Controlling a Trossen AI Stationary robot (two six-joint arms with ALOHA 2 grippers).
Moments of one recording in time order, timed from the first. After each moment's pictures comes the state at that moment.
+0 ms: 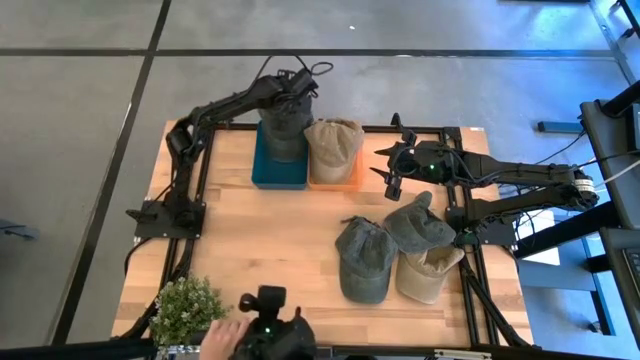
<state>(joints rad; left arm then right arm) 0.67 1.99 1.85 -0.99 -0.60 0.87 -0.15 1.03 0.89 -0.34 0.29 -0.22</state>
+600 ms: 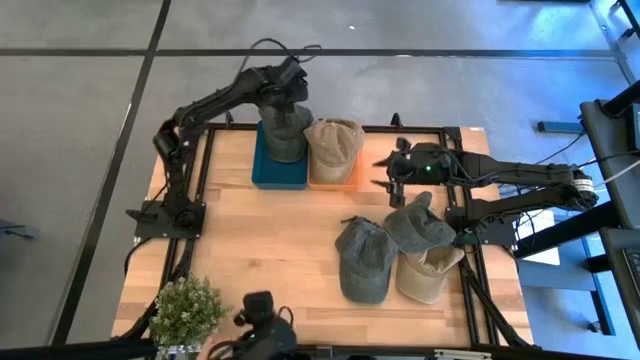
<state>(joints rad) 0.70 1.87 1.85 -1.00 -0.26 0.53 -0.15 1.04 0.89 -0.44 0.09 -0.21</state>
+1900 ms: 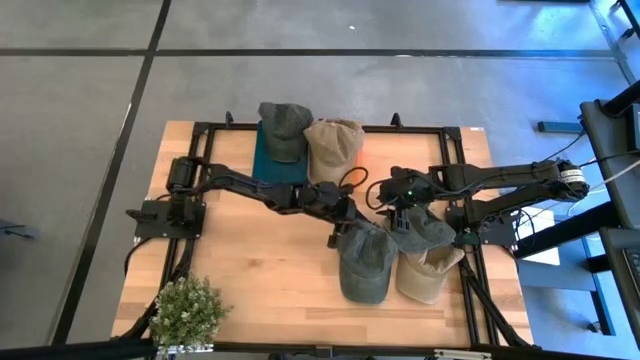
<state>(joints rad) -0.01 1.95 1.26 0.28 0.12 0.14 0.00 1.15 0.89 -0.66 0.05 0.05</state>
